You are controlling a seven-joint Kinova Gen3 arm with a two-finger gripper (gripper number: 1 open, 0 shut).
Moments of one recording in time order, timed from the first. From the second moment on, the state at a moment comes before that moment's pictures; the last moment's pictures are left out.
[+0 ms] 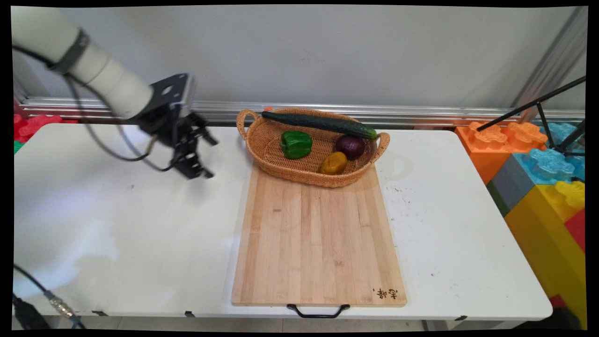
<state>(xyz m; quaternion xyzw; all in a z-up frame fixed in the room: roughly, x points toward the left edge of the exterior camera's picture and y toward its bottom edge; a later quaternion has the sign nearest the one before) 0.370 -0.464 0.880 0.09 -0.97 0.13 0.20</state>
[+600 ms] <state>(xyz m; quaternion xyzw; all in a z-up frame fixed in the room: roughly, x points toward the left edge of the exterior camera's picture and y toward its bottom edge) 0.286 -0.553 0.883 0.04 -0.95 0.20 0.24</state>
